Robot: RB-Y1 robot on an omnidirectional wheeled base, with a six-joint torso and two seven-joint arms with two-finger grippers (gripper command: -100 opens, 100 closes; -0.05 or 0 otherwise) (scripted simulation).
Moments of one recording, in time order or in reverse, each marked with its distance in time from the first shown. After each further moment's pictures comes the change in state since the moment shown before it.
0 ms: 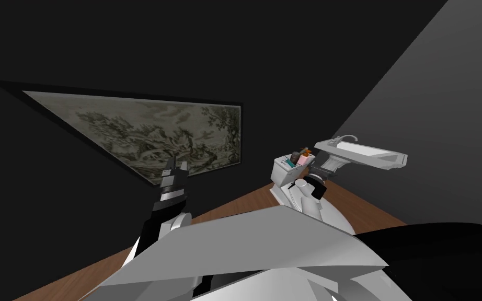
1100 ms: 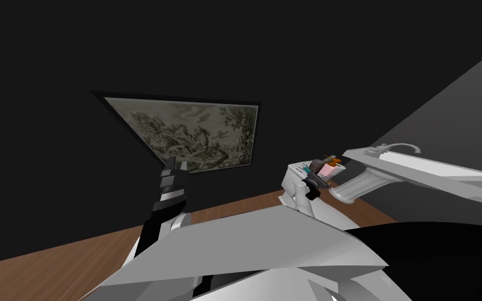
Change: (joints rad) left arm 0.000 0.000 0.000 0.000 0.000 0.000 0.000; right arm -0.127 0.014 -0.120 0.246 -0.276 -0.028 -0.164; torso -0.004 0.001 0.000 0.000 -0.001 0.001
